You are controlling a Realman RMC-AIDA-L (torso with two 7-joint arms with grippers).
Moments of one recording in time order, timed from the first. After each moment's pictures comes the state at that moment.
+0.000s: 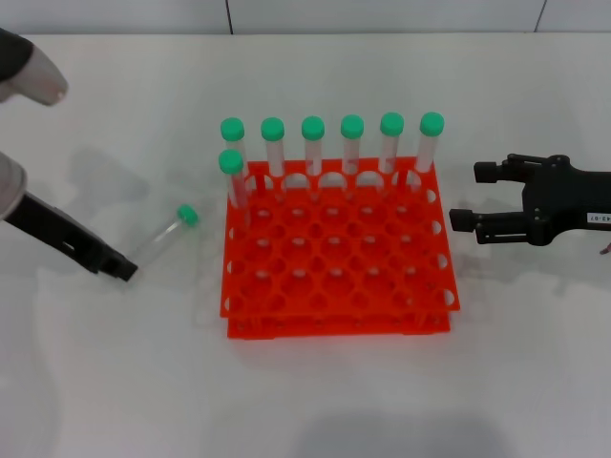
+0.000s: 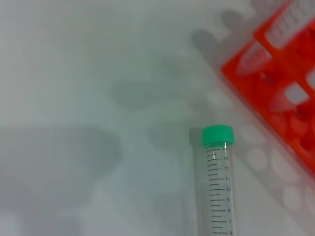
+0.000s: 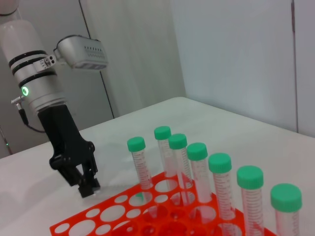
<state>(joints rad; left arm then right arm) -0.75 -1.95 0.91 0.73 2.67 1.52 -2.15 0.42 2.01 -1.06 -0.85 -1.75 -1.40 1.51</state>
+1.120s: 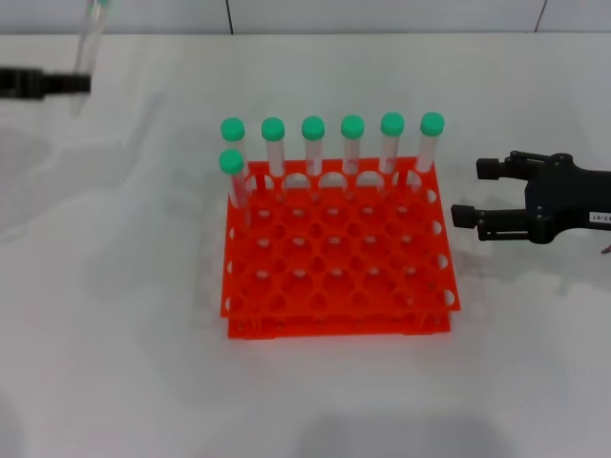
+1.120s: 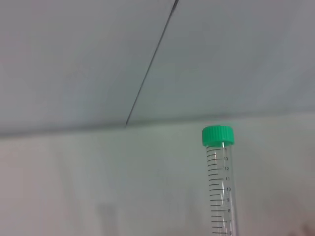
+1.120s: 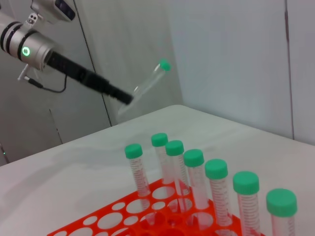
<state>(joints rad) -0.64 -1.90 0.56 0.85 2.27 1.46 -2.08 0.42 2.01 -1.05 -0.83 -1.72 -1.40 1.48</state>
